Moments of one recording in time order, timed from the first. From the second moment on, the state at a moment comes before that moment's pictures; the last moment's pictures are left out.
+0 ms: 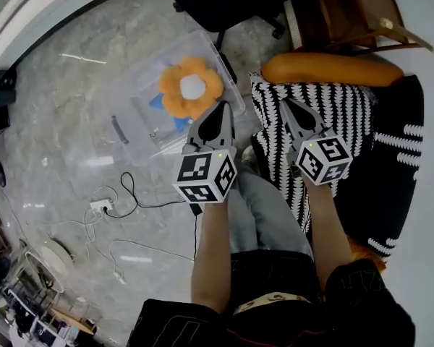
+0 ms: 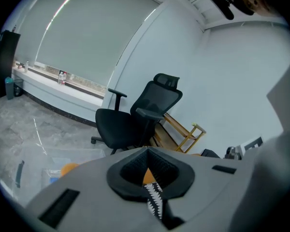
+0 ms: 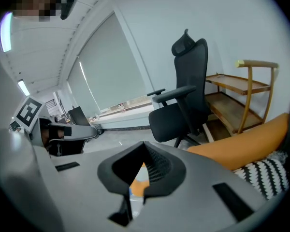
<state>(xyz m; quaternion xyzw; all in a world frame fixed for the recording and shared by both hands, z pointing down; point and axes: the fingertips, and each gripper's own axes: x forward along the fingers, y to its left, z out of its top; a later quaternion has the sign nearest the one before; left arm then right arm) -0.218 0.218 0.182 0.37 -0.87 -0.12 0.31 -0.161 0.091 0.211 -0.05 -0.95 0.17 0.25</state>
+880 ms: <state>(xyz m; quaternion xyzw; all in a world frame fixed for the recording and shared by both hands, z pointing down) -0.195 0.110 -0.039 0.44 -0.88 -0.05 0.17 -0.103 -0.035 -0.029 0.07 -0.98 0.18 0.09</state>
